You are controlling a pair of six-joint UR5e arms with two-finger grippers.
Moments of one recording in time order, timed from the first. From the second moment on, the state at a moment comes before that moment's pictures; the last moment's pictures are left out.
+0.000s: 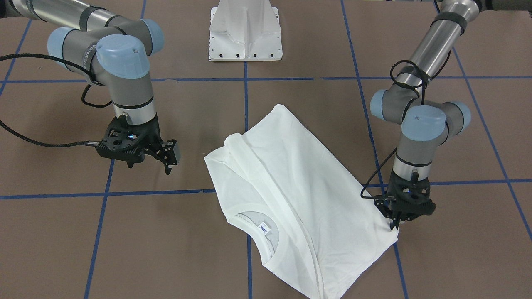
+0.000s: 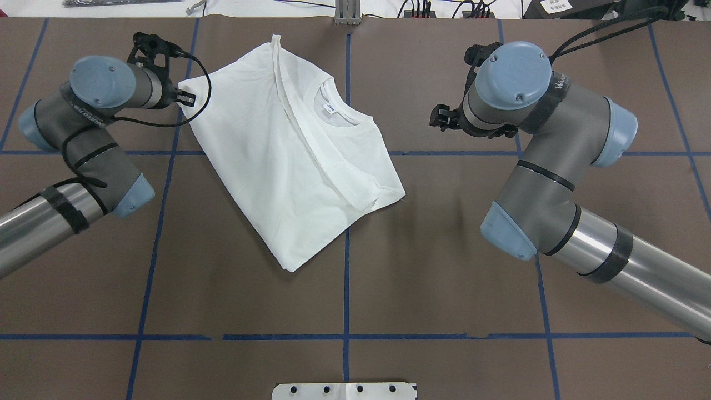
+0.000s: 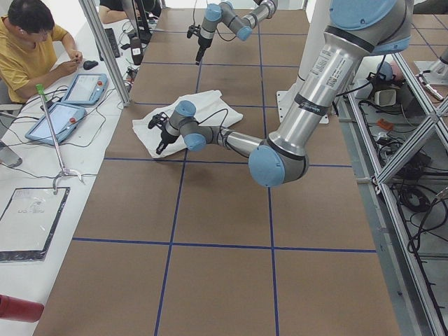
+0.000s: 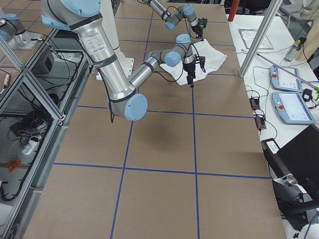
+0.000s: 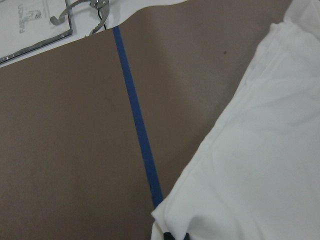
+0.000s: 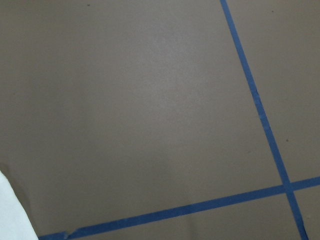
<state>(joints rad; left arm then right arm) -0.88 -2.17 -1.12 -2.31 -1.63 -0.66 0.72 -1.01 1.72 -1.56 1.71 1.25</state>
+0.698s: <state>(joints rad) -0.99 -2.20 -1.10 -2.34 -1.69 -0.44 0.61 -0.93 1.70 -1.57 1.65 1.58</state>
